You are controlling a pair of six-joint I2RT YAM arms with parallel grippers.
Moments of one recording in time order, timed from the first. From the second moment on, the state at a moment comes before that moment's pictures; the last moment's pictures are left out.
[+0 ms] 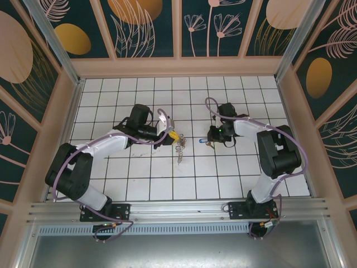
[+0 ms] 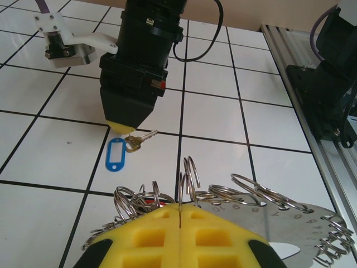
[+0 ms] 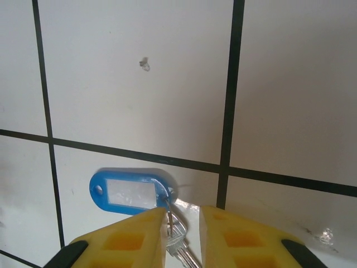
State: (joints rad) left arm -0.50 1.55 0.89 -0.04 0.95 0.45; right arm 0.32 1.73 0.99 -0.48 -0.28 0.30
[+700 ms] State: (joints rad) left arm -0.50 1.57 0.89 -0.04 0.96 0.45; right arm 0.32 1.76 1.02 -0.47 -0.32 0.31
